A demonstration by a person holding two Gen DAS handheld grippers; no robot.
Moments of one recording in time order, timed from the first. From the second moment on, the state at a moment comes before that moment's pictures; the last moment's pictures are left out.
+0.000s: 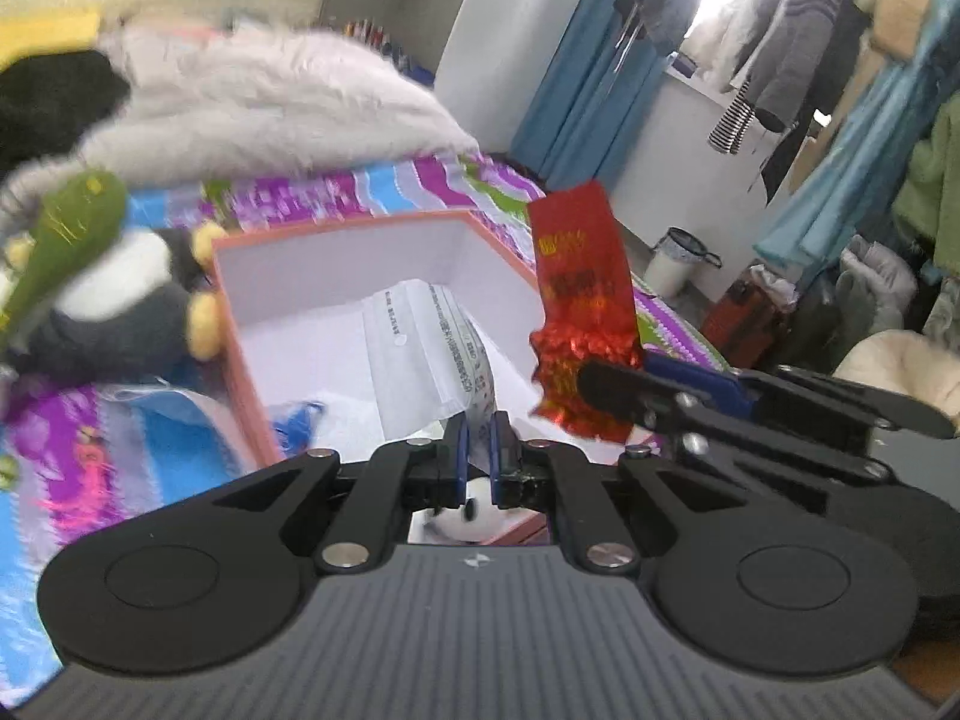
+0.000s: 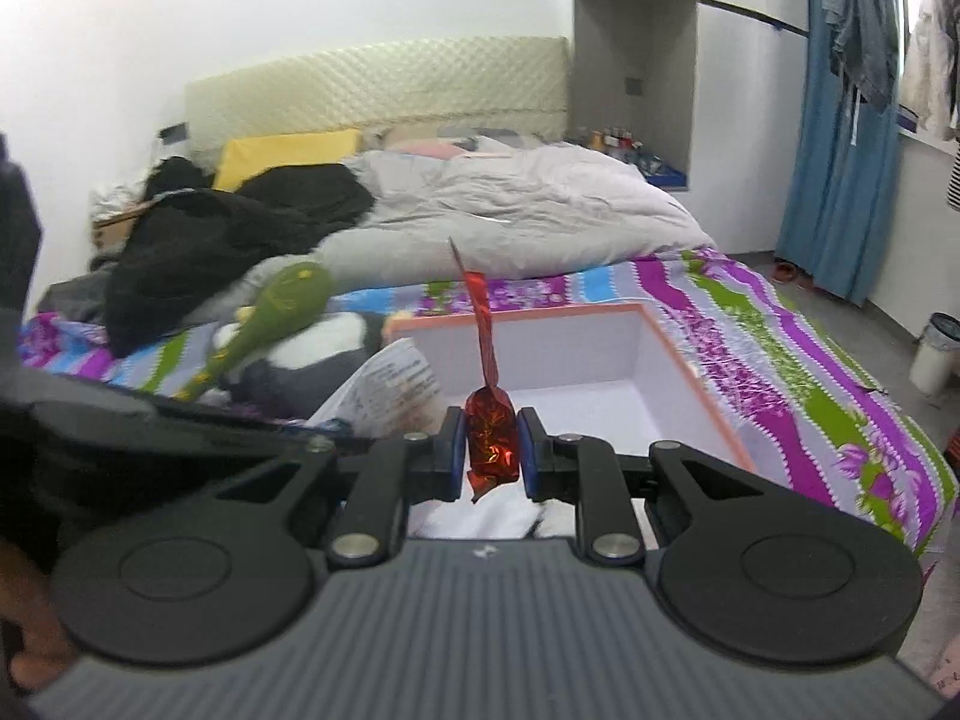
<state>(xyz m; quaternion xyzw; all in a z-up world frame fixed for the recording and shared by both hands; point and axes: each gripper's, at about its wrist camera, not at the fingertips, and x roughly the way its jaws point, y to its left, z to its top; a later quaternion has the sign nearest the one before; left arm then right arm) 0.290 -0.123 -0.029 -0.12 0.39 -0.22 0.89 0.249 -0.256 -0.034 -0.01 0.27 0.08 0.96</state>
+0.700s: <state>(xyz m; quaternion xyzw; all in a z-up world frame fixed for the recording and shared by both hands) 0.419 -0.156 -0.077 -0.04 0.51 -0.17 0.84 0.377 -0.333 -0.101 0.03 0.44 0.02 0.90</state>
